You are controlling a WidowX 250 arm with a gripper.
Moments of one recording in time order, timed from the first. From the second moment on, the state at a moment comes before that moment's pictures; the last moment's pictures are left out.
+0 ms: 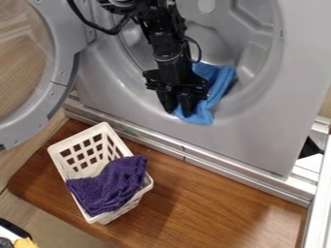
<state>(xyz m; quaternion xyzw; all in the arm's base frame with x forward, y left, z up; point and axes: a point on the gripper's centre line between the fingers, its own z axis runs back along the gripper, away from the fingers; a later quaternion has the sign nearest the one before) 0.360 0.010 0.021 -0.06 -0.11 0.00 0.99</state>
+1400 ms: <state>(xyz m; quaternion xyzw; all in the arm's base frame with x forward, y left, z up) 0.270 -0.063 0.042 -0.08 -0.07 -0.07 0.99</state>
